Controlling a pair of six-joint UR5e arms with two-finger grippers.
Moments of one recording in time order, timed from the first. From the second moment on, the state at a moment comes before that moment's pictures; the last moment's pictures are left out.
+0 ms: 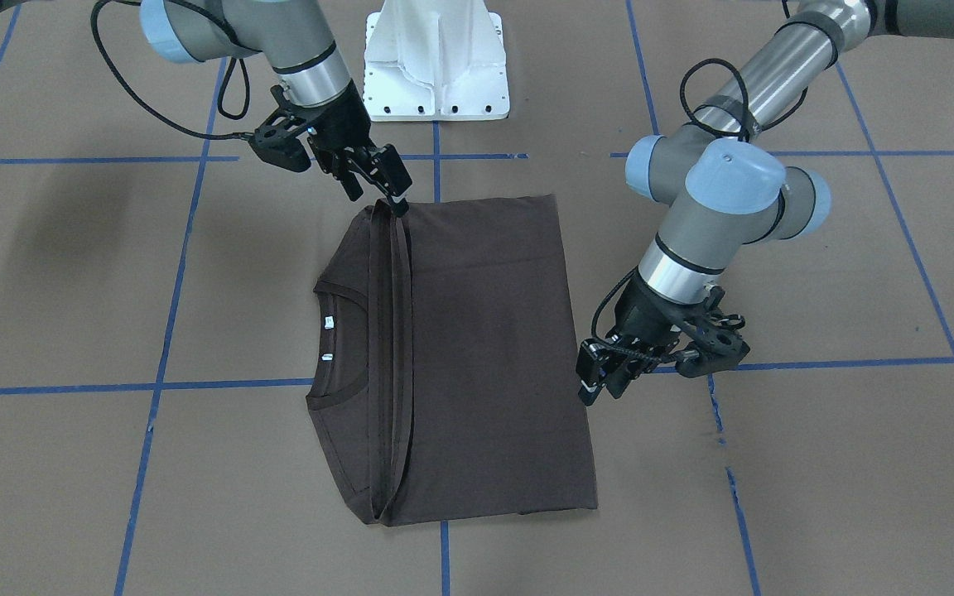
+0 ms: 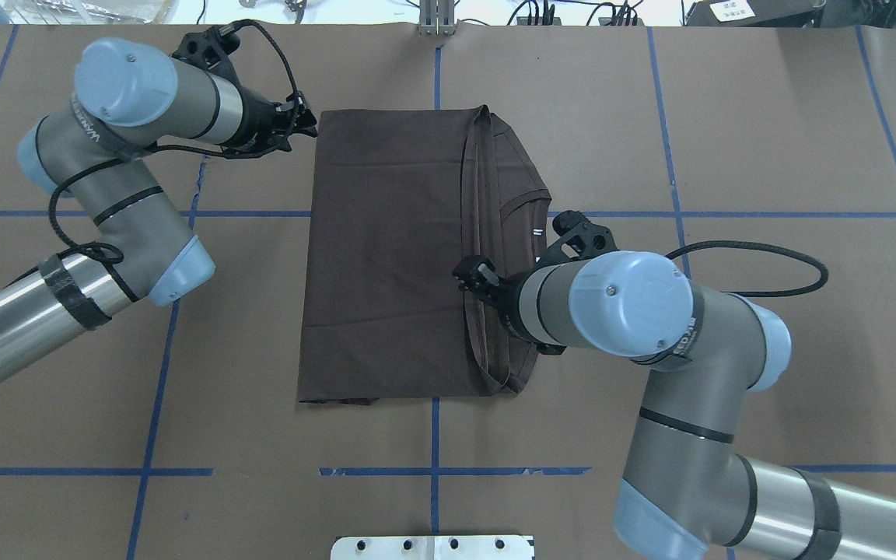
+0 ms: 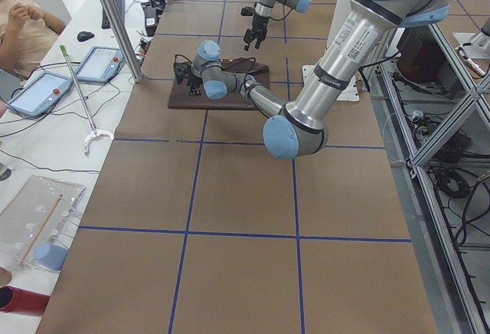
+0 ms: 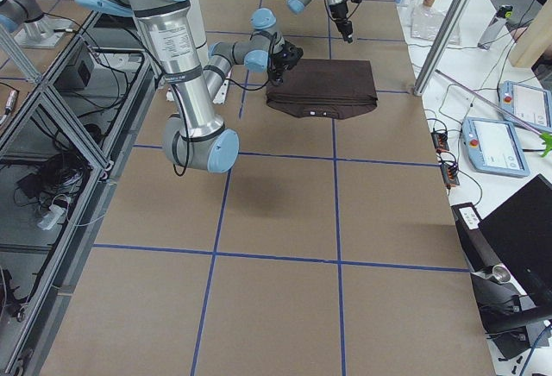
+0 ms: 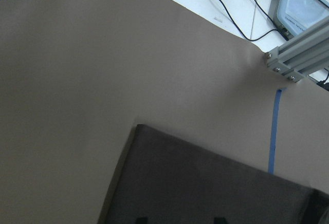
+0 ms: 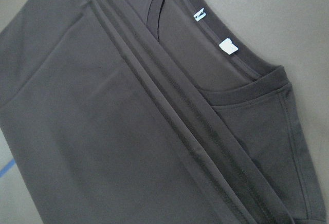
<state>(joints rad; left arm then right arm) -0.82 -2.16 -1.42 -2.27 -1.87 -1.51 0.40 -1.08 1.90 -1.33 1.63 1.96</state>
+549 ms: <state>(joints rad) -0.82 -2.13 -1.45 -2.27 -1.88 -1.51 0.37 -1.00 1.73 -1.34 1.63 1.86</state>
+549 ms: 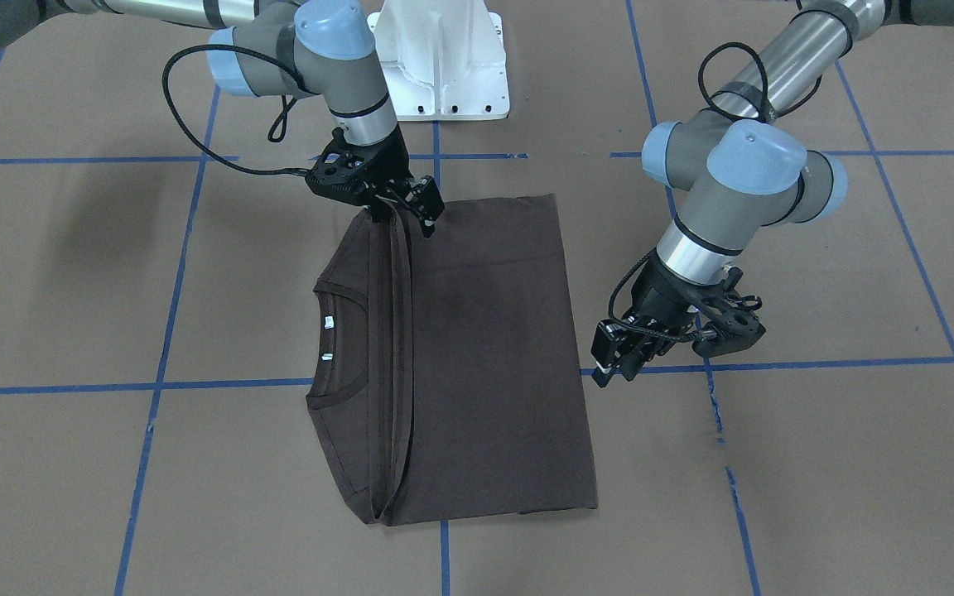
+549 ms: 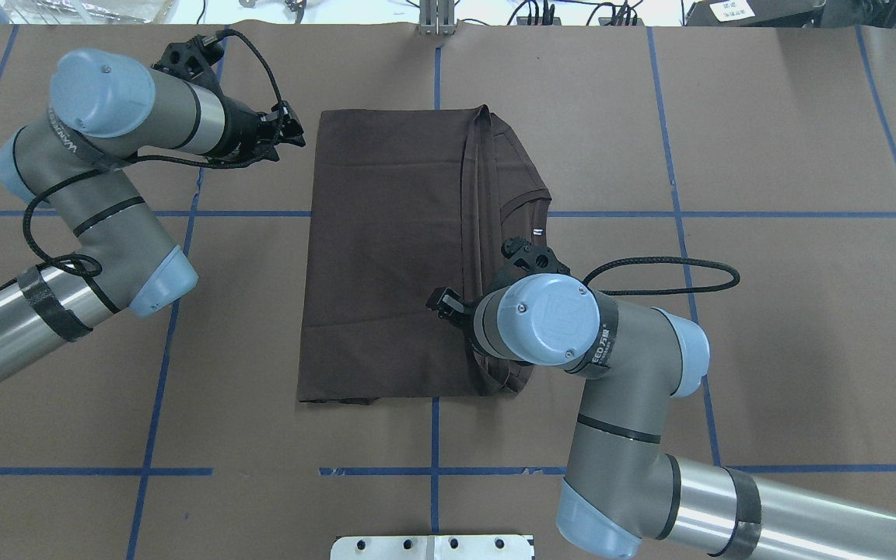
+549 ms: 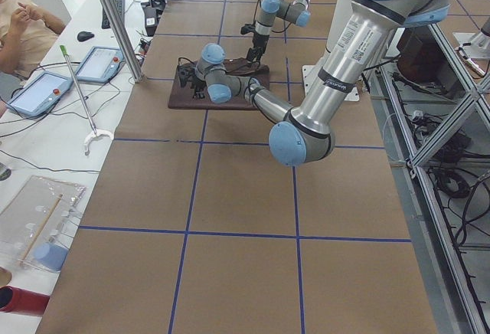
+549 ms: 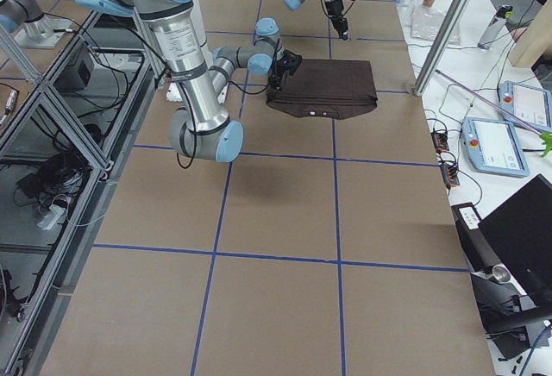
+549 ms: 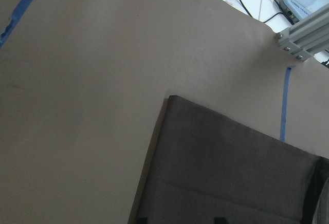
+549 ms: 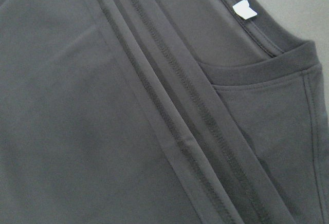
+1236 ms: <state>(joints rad) -0.81 -2.12 -1.45 -2.27 -1.87 -1.51 0.33 -0.98 1.72 -1.55 1.64 1.61</state>
